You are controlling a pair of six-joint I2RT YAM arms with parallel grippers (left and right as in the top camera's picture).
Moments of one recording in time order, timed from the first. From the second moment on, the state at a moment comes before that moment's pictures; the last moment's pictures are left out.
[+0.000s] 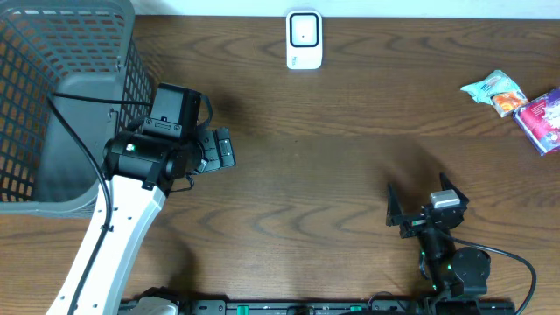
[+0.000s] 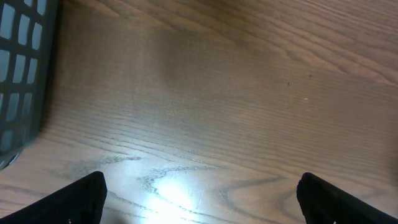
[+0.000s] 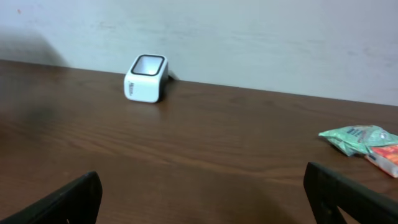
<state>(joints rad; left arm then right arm) -0.25 1.30 1.25 -1.10 -0.01 -0.46 0.03 0.01 0.01 -0.06 -0.15 -0.06</state>
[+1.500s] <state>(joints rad) -0.25 1.30 1.25 -1.10 -0.01 -0.46 0.03 0.01 0.01 -0.07 -0.08 0.02</state>
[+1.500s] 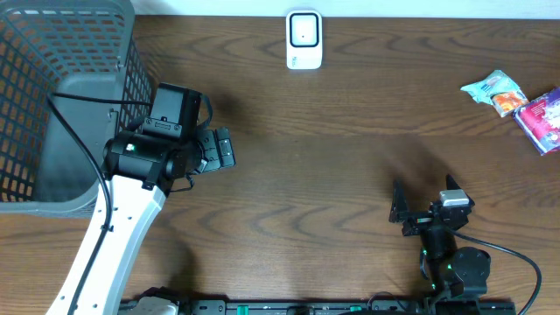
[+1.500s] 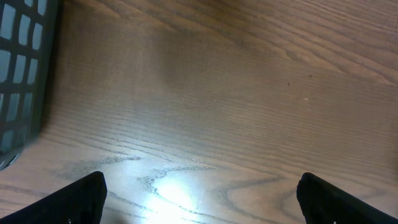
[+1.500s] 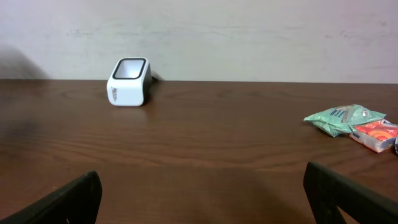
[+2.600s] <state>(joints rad) -0.10 0.65 0.52 -0.66 0.23 -0.06 0.03 0.01 0.01 -0.07 -0.08 0.02</state>
